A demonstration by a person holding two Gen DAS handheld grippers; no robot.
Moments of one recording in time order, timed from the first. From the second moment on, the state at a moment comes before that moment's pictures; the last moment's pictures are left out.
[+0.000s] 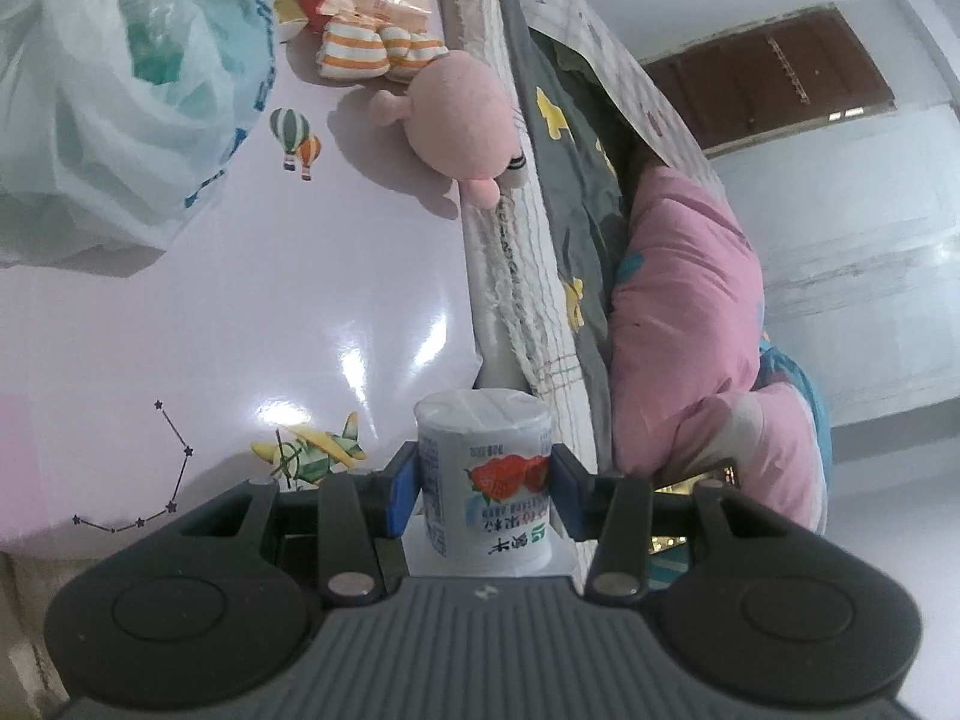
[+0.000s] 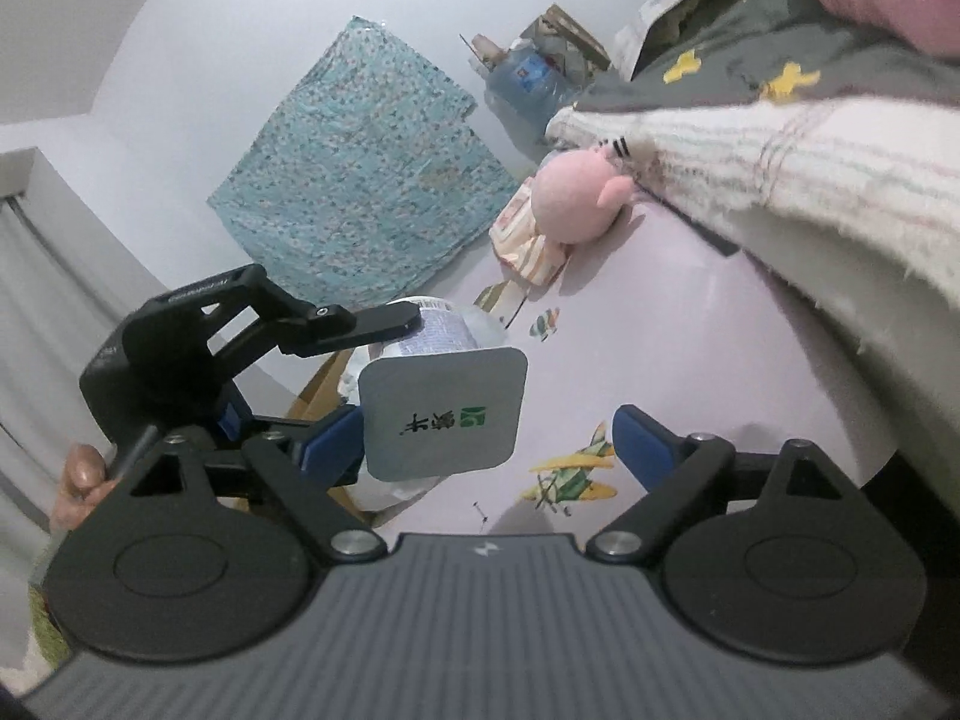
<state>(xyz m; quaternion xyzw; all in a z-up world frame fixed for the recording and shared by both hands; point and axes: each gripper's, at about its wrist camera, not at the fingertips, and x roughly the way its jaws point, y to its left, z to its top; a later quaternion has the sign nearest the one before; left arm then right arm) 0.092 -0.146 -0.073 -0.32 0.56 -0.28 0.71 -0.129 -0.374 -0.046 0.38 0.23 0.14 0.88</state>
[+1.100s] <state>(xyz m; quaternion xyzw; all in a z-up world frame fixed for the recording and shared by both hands) 0.104 -0.126 -0.109 -0.34 0.57 -0.25 0.71 -0.068 -0.348 -0.053 0.33 0.31 0.13 0.88</state>
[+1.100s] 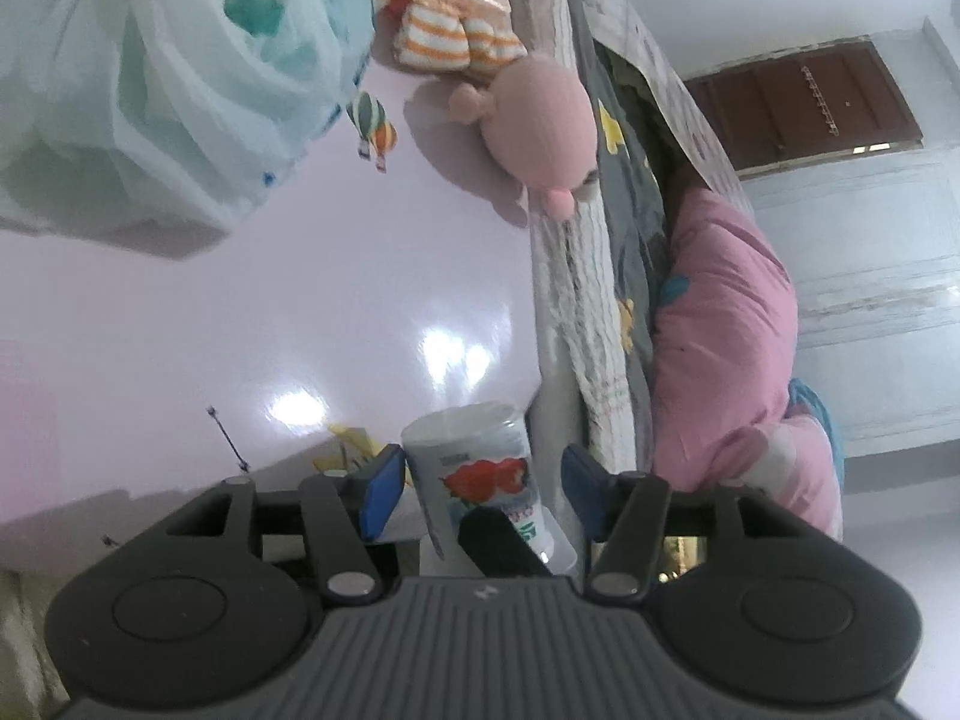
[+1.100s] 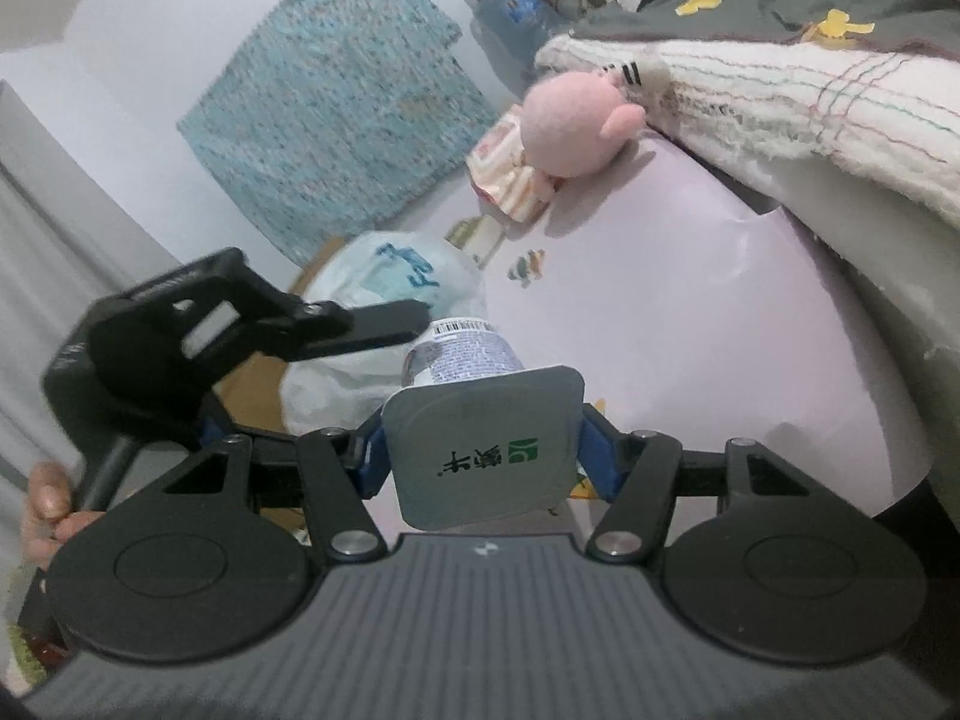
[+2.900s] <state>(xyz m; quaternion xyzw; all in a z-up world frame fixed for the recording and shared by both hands) 0.001 0.252 -0.007 -0.35 0.26 0.01 0.90 0.234 0.060 0.047 0.05 0.59 0.28 0.76</state>
